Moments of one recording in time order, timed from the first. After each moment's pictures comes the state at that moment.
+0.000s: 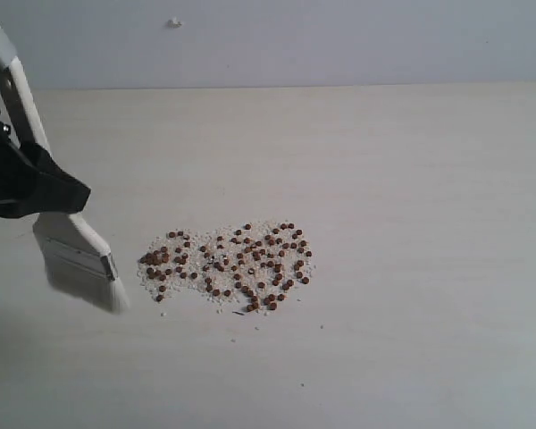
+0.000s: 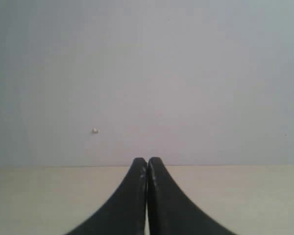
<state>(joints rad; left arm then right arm) -0.47 1.23 -0.82 -0.43 0.71 0.45 0.03 0.01 0.00 1.75 0.28 -1.54</state>
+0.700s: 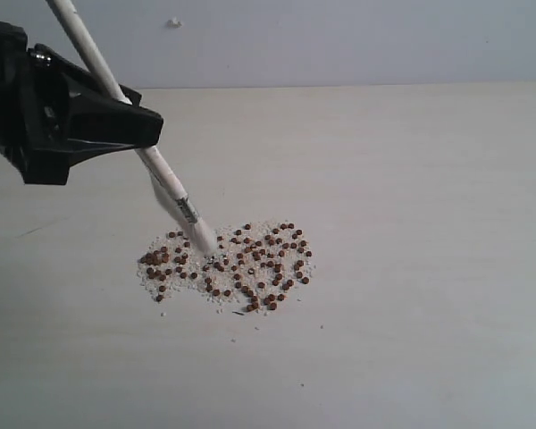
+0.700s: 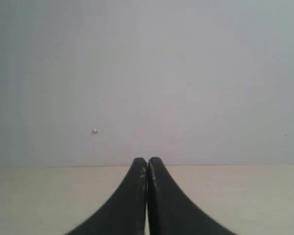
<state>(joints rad) -0.47 1.22 -0.81 -1.20 0.74 1.43 0.03 0.01 0.00 1.75 0.28 -1.54</state>
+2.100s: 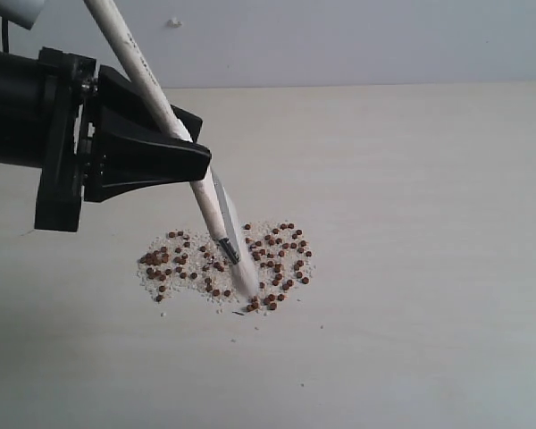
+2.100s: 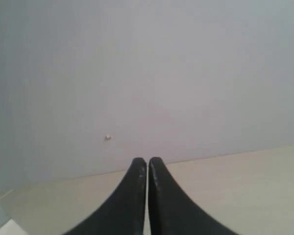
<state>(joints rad) -0.47 1.36 -0.81 -1.41 0.99 1.81 0.03 0.01 0.00 1.75 0.29 -1.37</state>
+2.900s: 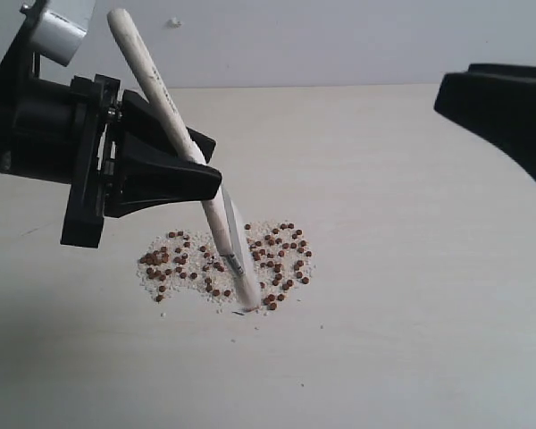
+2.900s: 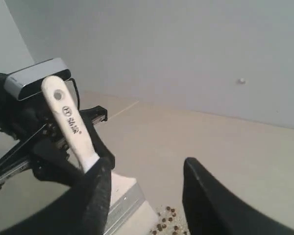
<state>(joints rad) -0.47 1.46 -0.81 -1.44 1.01 1.93 0.03 0.82 -0.42 1.74 0.88 -1.60</state>
